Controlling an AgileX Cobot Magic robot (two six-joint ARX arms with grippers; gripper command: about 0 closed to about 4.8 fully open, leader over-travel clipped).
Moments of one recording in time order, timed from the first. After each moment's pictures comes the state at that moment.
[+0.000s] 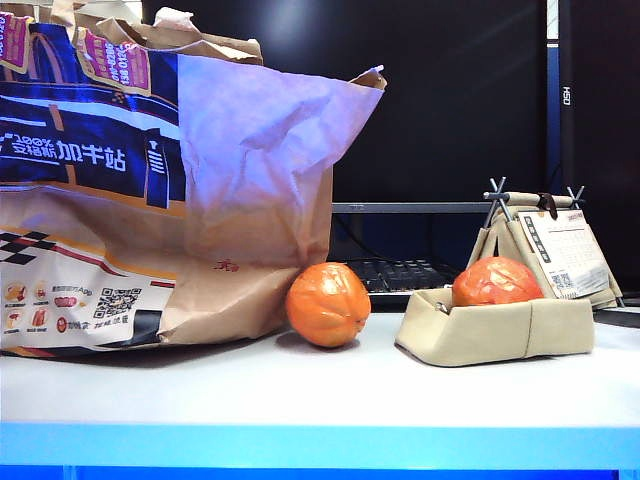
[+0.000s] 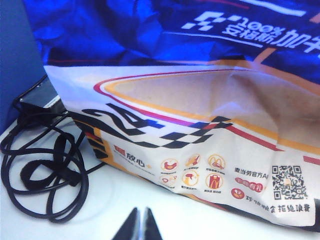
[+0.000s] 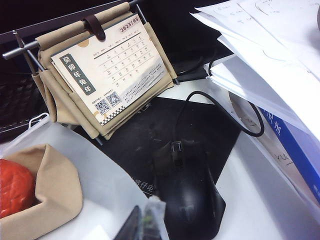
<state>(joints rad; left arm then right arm) -0.15 0.00 0.01 -0.15 -0.16 -0.08 0.03 0.00 0.01 -0.16 0.18 0.26</state>
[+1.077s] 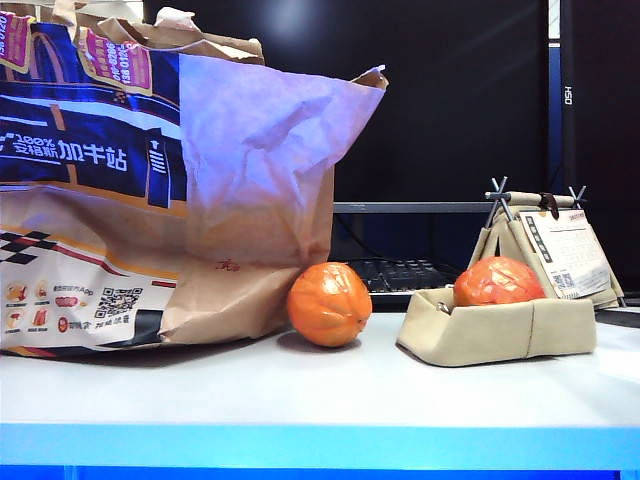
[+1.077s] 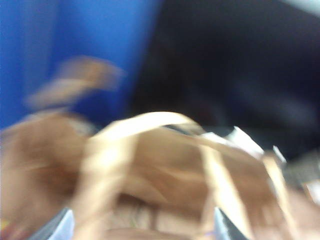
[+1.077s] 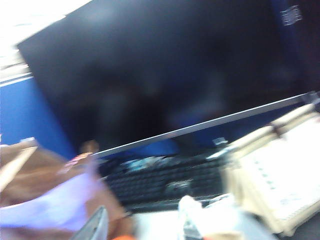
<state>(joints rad) -0.15 0.48 0.81 -0.38 0.04 -0.22 0.03 0.02 0.26 -0.03 -0.30 0.45</state>
